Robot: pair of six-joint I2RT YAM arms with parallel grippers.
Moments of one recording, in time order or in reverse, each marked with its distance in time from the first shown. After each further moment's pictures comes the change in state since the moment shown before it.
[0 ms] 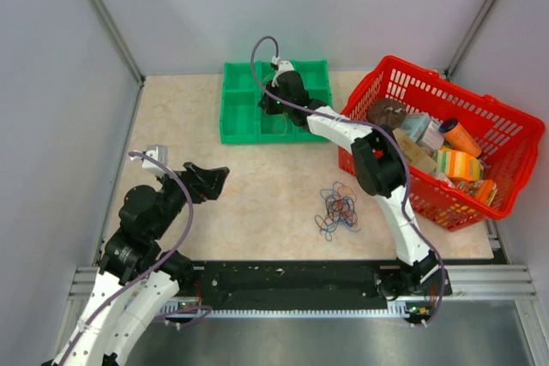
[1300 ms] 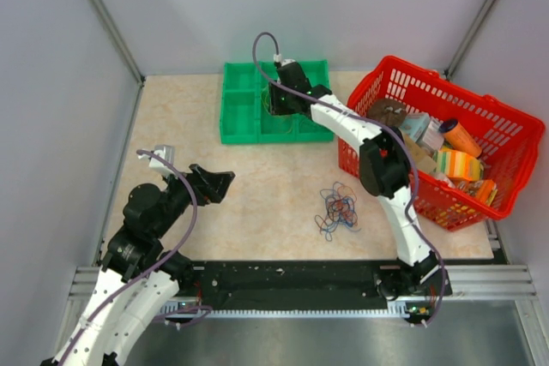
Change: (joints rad) left arm 0.000 0.013 -0.019 0.001 0.079 -0.005; right arm -0.006 -0.024 0.167 -0.521 0.100 -0.026
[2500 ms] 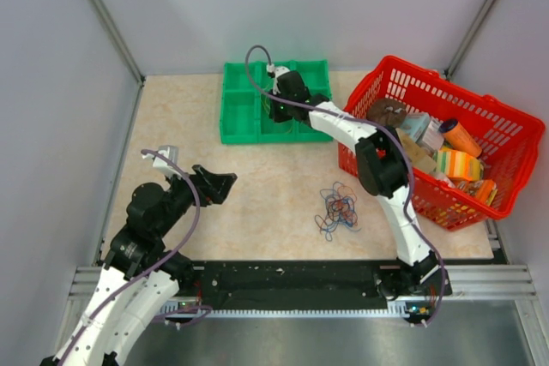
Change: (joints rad) left arm 0.000 0.006 -0.023 0.006 0.017 -0.002; right arm 0.001 0.005 -0.103 0.154 -0.100 -0.146
